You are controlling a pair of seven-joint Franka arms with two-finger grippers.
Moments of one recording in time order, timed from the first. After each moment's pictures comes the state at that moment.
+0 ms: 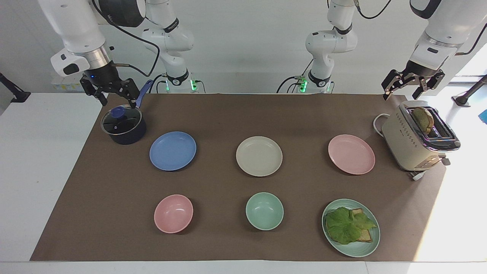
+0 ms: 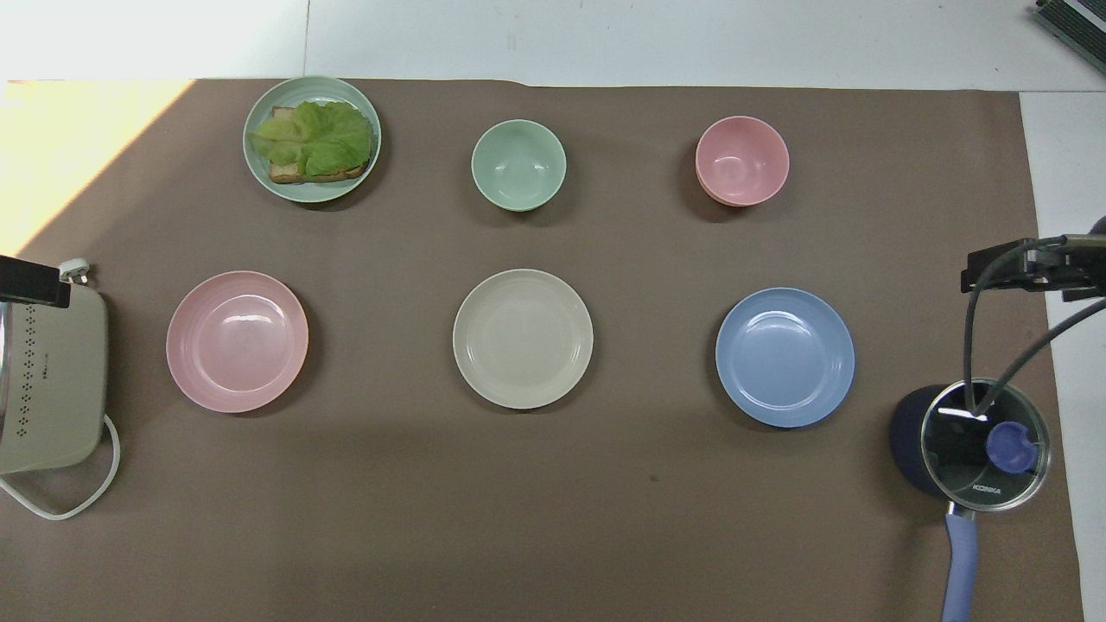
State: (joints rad) left arm 0.02 -0.06 -0.02 -1.58 0.03 1.55 0.06; right arm -0.04 -0.03 0.00 -1.62 -0.03 1.61 0.08
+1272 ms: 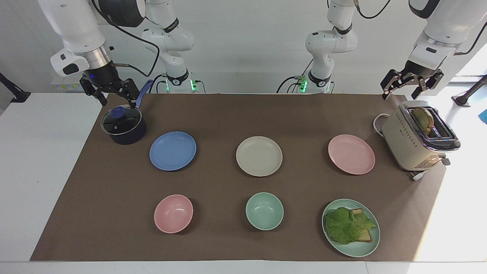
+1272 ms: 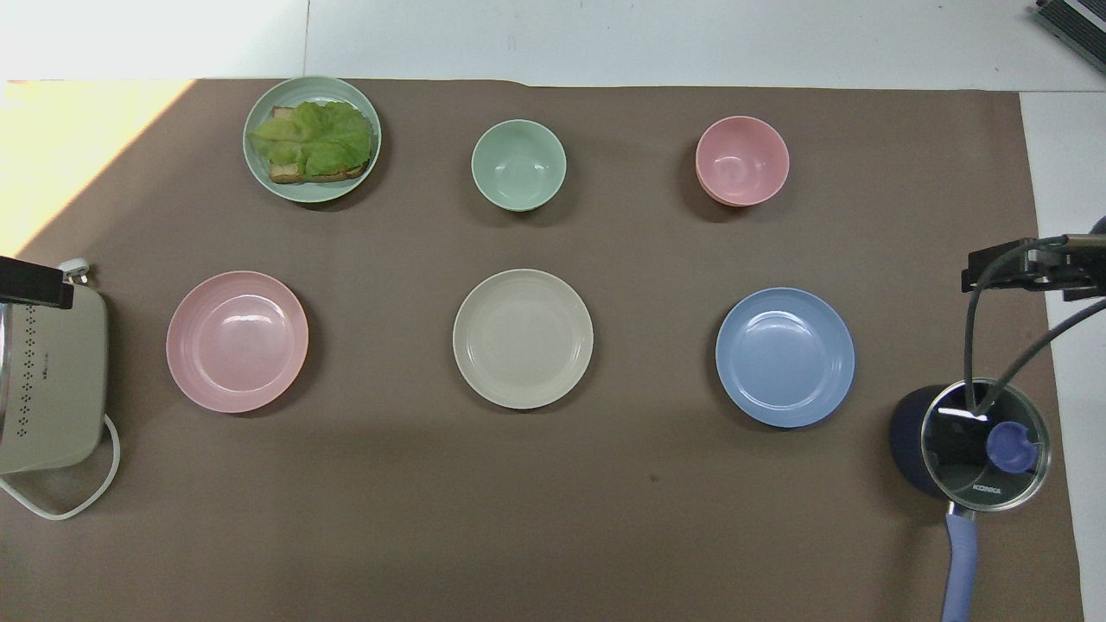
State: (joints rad) left arm 0.02 -0.06 -0.02 -1.59 0.03 1.55 0.06; right arm -0.04 -0.03 0.00 -1.62 -0.03 1.63 0.08
